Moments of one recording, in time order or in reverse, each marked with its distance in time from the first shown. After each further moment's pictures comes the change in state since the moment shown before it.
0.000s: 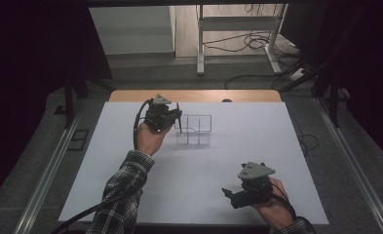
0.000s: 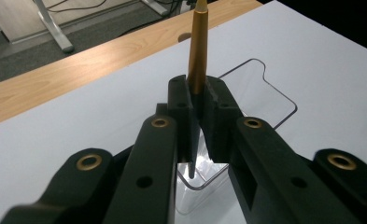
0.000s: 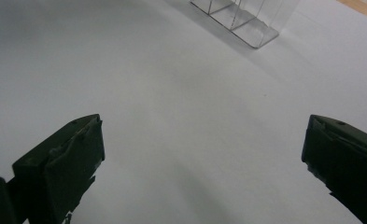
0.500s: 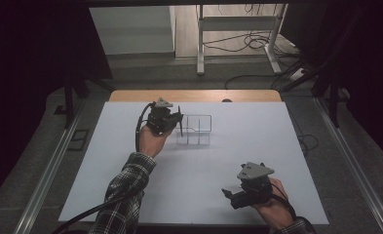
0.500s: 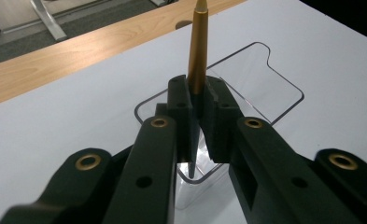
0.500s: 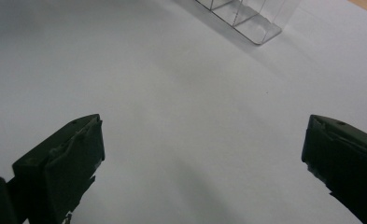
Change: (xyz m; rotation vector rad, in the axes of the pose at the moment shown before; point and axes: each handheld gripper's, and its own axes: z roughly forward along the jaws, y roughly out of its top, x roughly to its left) left arm -0.001 -0.009 0.011 0.024 -0.013 -0.012; right arm 0.000 -0.001 0.001 0.014 0.003 -0.008
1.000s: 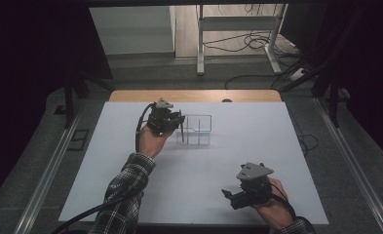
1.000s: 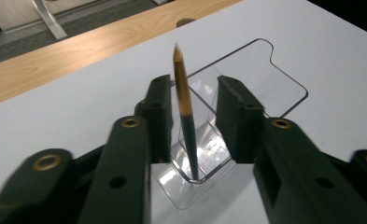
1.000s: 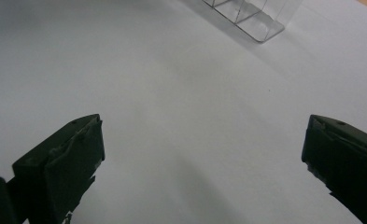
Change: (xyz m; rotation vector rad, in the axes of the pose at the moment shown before) left arm 0.000 0.000 0.000 -0.002 0.004 0.011; right arm 0.000 0.000 0.001 0.011 0.004 -0.005
